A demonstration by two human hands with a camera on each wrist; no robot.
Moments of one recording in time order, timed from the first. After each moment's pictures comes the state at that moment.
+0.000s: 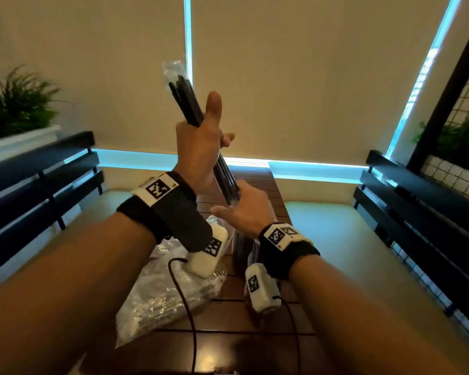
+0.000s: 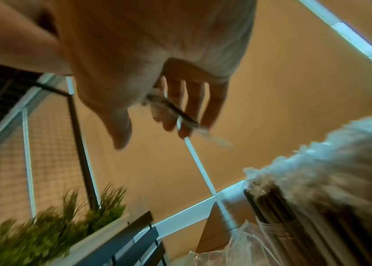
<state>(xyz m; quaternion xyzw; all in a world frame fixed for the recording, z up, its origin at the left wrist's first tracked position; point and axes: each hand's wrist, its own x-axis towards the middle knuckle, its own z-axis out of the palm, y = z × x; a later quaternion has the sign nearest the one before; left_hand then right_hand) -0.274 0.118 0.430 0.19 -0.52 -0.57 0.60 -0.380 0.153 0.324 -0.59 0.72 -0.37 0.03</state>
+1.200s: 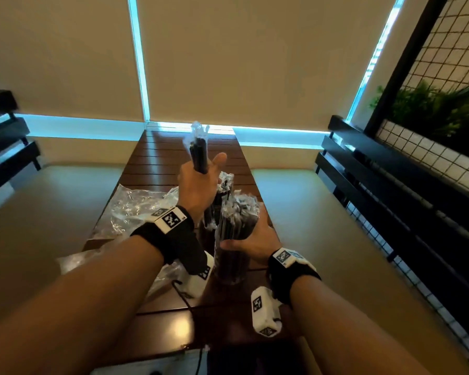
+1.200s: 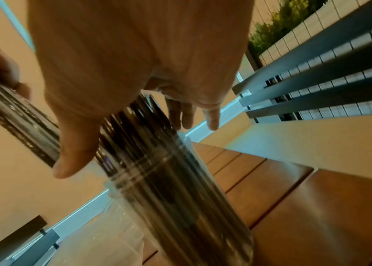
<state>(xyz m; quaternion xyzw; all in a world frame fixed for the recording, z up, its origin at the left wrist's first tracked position) -0.349 0.091 0.282 0.27 -0.65 -0.50 0.50 -0.460 0.208 0.196 -0.38 0.82 -0.37 0.22</state>
